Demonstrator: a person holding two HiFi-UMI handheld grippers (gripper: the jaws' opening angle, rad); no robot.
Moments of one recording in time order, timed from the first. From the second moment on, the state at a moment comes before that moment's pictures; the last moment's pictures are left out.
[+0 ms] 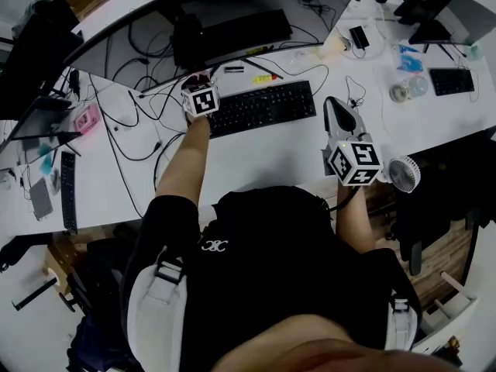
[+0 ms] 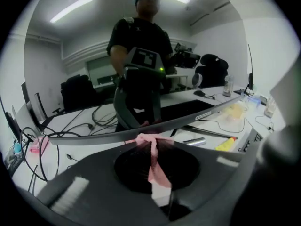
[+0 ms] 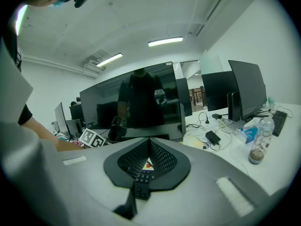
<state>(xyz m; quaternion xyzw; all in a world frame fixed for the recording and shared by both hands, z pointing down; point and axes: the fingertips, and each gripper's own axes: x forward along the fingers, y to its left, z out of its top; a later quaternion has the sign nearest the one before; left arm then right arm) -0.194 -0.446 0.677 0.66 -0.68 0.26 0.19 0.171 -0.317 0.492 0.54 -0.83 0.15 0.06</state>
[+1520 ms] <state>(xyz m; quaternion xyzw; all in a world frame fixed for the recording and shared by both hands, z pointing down) 0.121 -0.514 0.670 0.77 -0.56 0.25 0.18 0.355 -0.309 0.509 0.60 -0.78 0.18 0.05</state>
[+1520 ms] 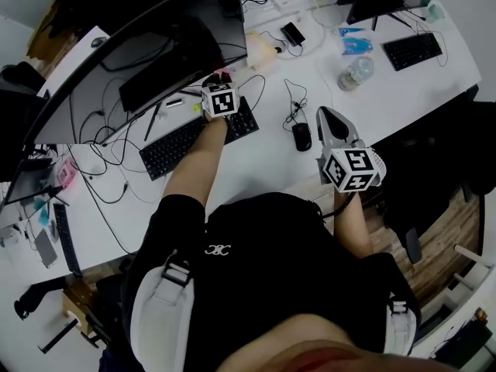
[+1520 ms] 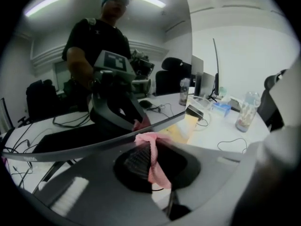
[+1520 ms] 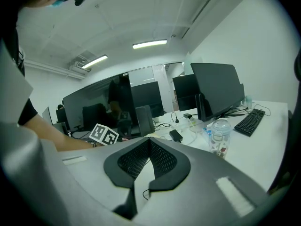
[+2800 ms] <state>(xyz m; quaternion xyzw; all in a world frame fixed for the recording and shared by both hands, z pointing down) 0.228 -0.546 0.578 0.81 -0.55 0.18 0.08 0.370 -0.307 0.508 0.62 -0.77 0.18 0.04</state>
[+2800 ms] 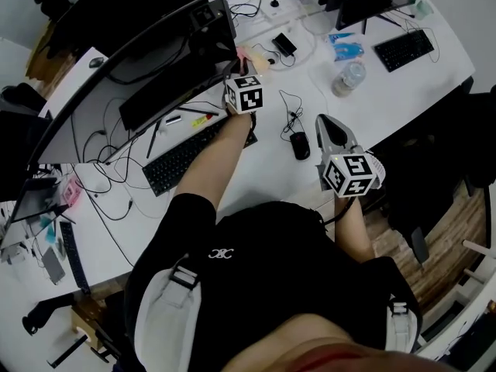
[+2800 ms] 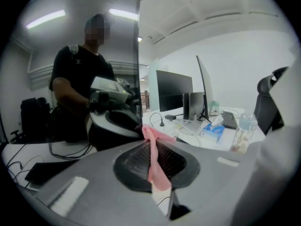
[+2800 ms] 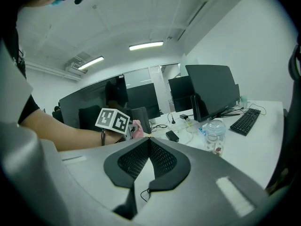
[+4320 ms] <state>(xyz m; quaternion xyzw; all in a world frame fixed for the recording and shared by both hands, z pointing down) 0.193 -0.461 0.319 0.85 -0.52 0.01 -0.09 0.300 -0.305 0.432 0.60 -0.79 0.07 -0.02</state>
